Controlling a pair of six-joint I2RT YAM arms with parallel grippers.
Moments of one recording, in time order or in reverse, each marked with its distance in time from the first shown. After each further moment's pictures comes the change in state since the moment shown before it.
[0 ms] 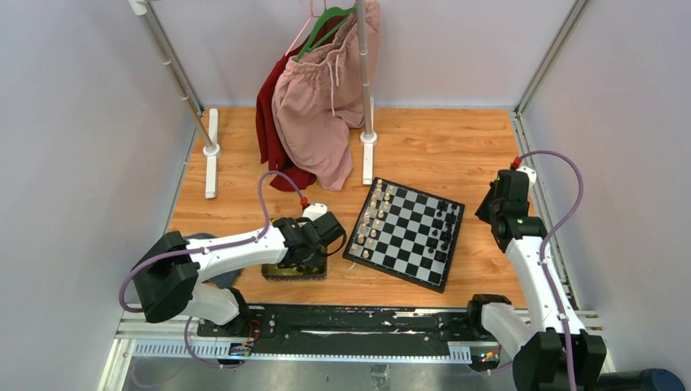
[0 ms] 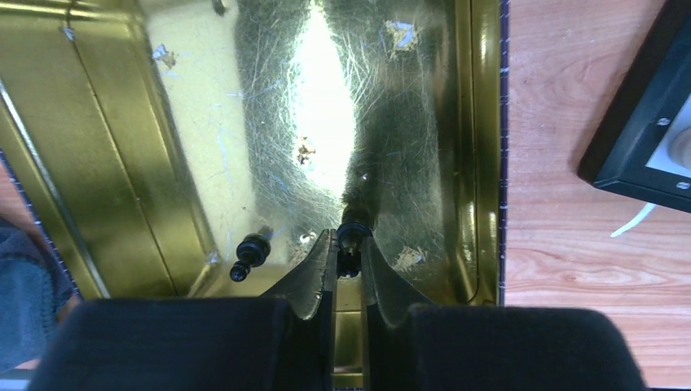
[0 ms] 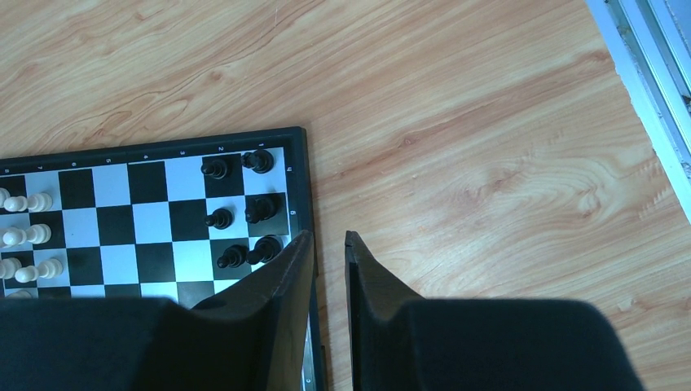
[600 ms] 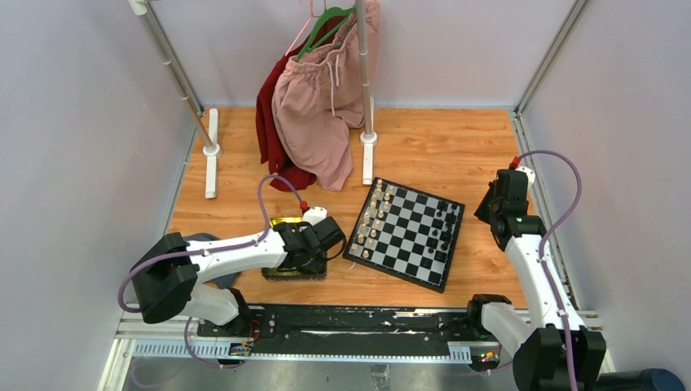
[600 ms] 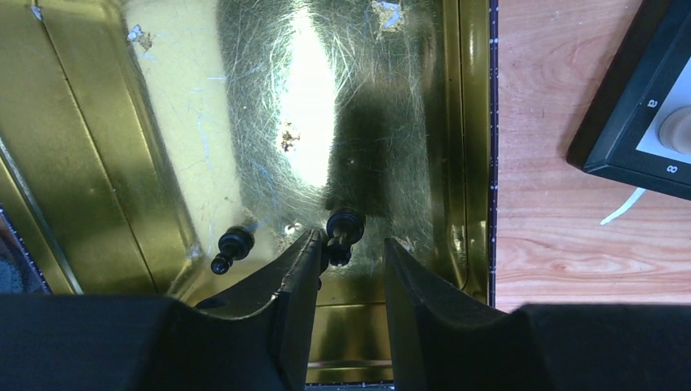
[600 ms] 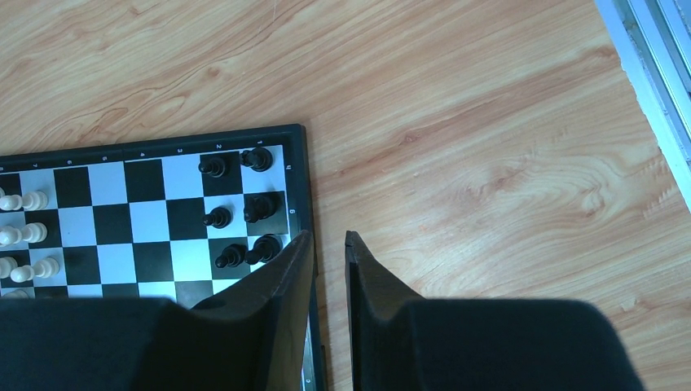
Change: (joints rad) left arm -0.027 -0.017 -0.013 0.000 0.002 -0.032; right arm 0.000 0.013 0.000 0.002 -0.003 0.002
